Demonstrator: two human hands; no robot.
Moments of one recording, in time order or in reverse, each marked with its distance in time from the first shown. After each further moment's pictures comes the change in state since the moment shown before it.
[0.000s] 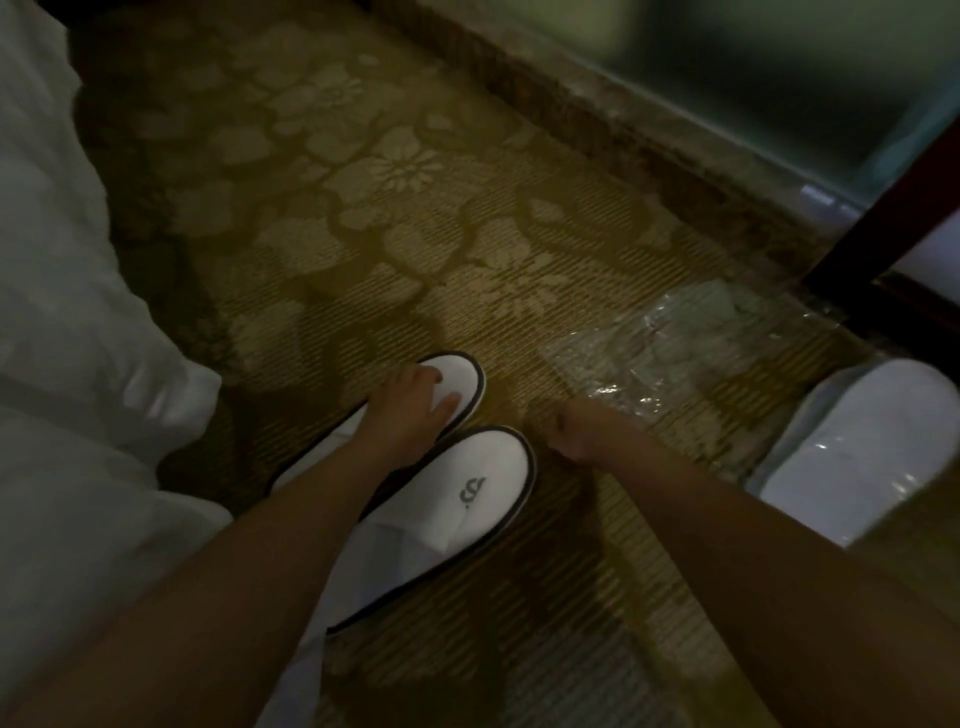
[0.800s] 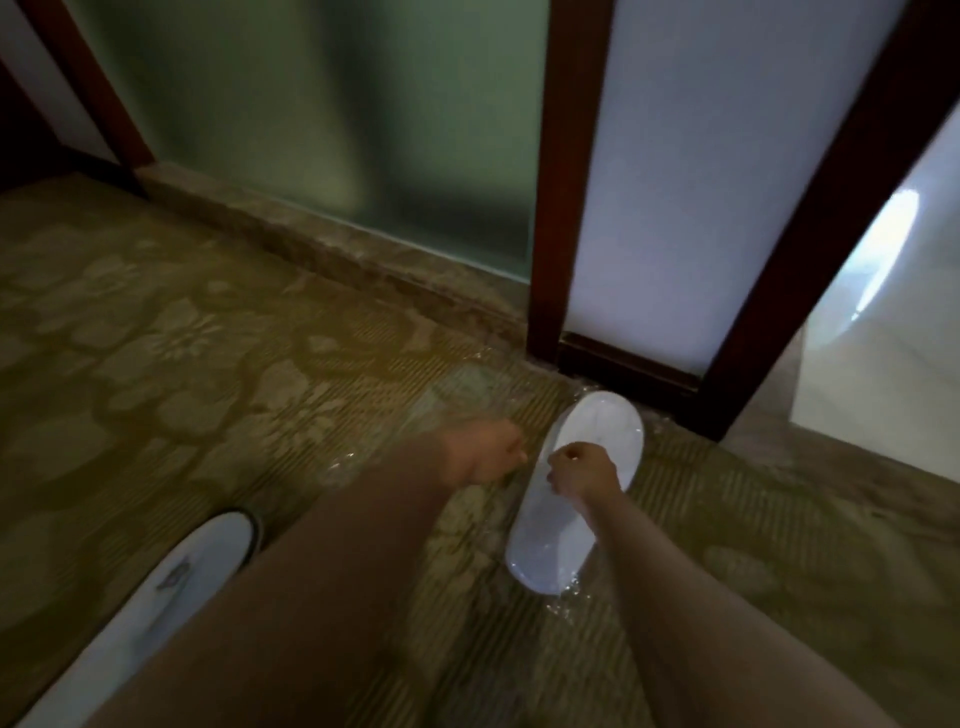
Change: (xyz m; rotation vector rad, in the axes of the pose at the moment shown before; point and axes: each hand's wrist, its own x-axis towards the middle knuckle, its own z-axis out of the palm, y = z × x) left_hand 0.023 0.346 0.007 0.298 -0.428 0.647; right_hand -0.098 0.208 -0.074 0.967 0.537 0.464
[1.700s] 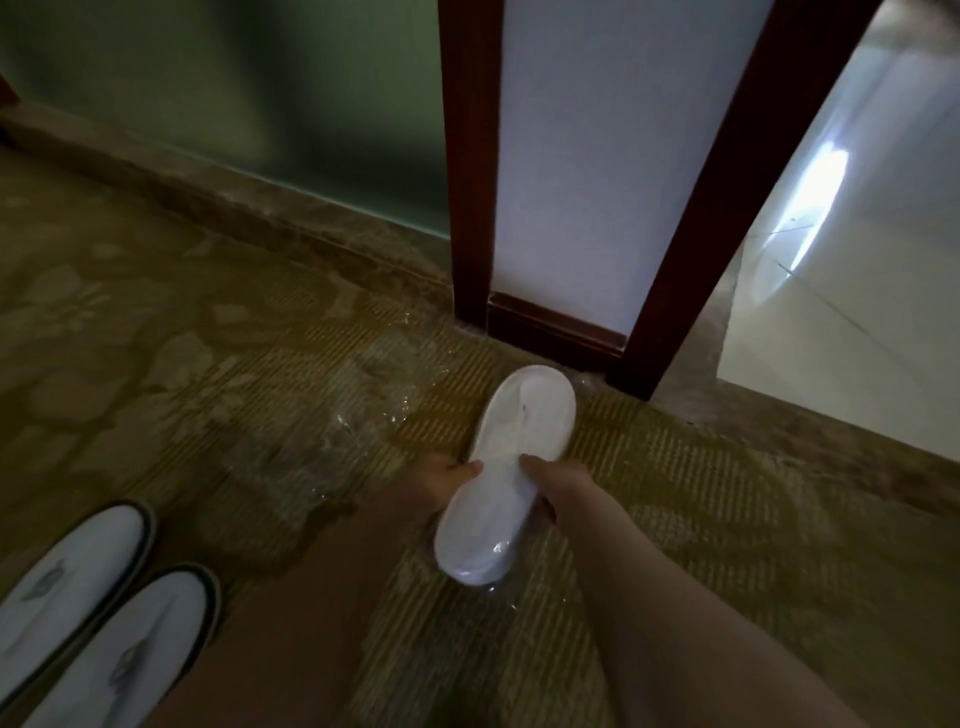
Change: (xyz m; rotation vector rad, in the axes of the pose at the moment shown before) left_hand 0.058 -0.005 0.127 -1.073 0.125 -0.476; right_hand 0.018 0.060 -0.034 0.388 -0.049 0.375
